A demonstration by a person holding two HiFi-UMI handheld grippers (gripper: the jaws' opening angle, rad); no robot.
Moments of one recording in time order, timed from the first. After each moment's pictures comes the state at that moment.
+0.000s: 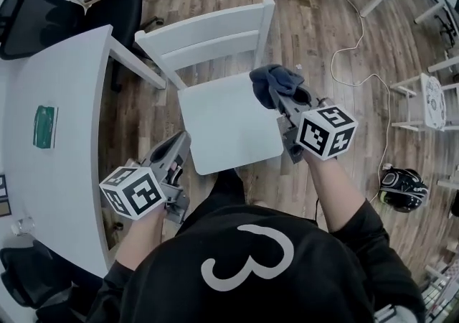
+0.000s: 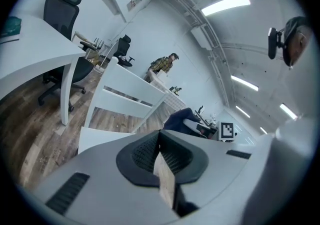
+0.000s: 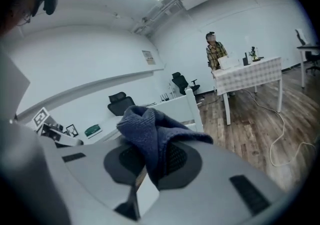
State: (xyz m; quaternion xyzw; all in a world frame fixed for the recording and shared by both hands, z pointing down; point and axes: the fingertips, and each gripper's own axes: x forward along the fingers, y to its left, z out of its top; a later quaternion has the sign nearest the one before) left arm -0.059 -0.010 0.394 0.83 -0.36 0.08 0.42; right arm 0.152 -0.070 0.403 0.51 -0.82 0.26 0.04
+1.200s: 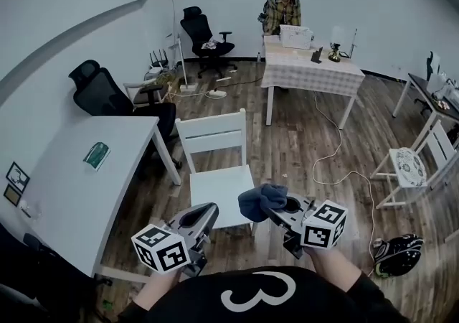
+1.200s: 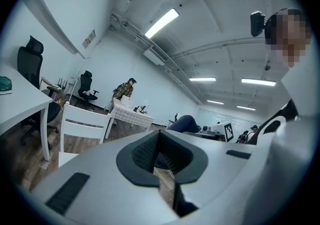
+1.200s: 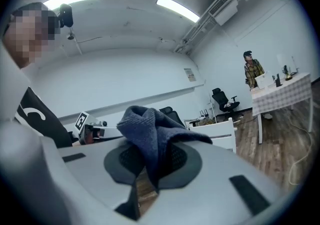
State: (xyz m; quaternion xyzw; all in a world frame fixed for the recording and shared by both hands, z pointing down) left arm 0.026 0.284 0.199 0.93 -0.30 -0.02 0.21; right arm 0.139 0.285 0.204 0.34 -0.93 0.15 -0.03
